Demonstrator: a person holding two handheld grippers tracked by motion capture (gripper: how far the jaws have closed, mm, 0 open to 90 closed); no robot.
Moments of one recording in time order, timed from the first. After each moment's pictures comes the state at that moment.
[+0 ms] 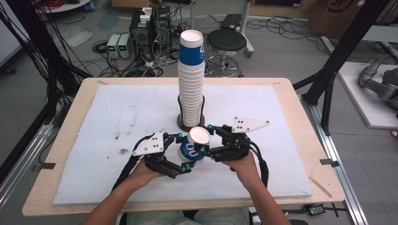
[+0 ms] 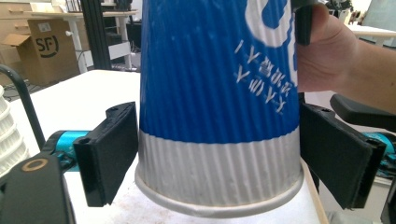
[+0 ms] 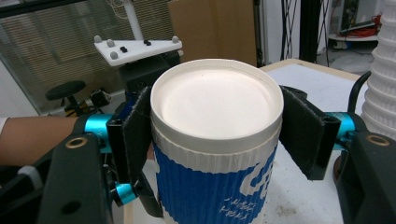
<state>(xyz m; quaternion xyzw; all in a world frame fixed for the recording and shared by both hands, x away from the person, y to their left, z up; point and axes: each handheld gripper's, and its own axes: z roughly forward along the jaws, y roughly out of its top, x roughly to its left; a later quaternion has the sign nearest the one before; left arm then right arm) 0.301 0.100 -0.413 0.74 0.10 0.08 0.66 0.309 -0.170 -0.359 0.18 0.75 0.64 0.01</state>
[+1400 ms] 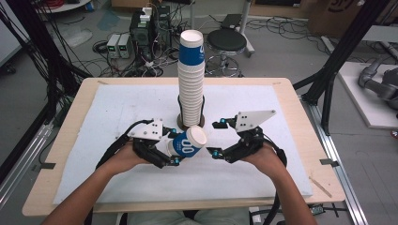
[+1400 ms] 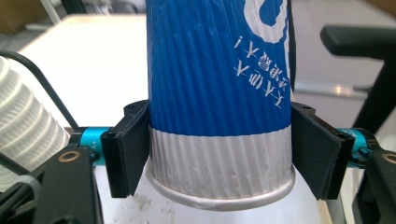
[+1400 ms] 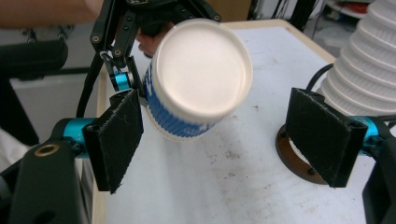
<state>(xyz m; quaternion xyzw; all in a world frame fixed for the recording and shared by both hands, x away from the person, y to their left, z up) 0.317 0.116 -0.356 0.86 0.05 0.06 0.51 0.310 -0.189 -0.312 0.09 0.85 0.51 0.09</state>
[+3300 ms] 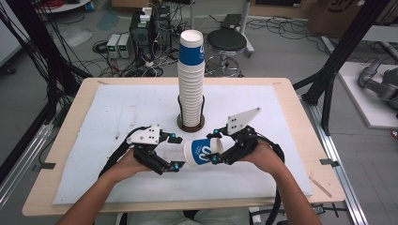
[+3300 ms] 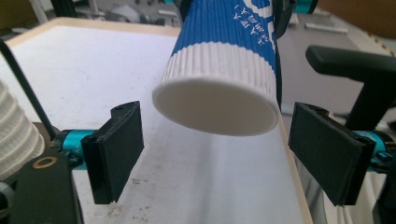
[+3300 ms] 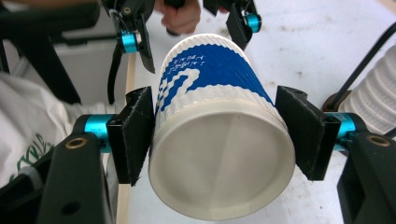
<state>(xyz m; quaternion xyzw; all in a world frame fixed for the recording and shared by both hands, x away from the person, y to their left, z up) 0.313 0.124 -0.386 0.81 0.08 0.02 0.58 0.325 -0.185 -0.335 0.06 0.89 0.46 0.00</state>
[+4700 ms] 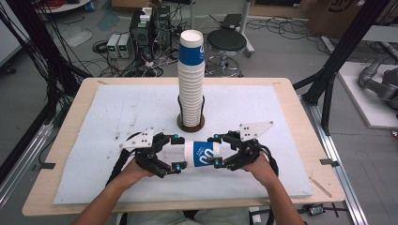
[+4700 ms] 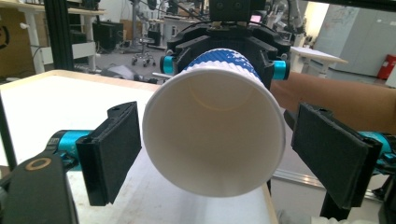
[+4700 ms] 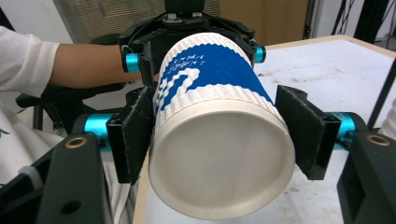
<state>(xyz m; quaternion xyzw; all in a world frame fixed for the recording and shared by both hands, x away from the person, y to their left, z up) 0.304 0.120 -0.403 0.72 0.09 -0.01 0.69 0.319 -0.201 -0.378 0.07 0.80 0.60 -0.04</state>
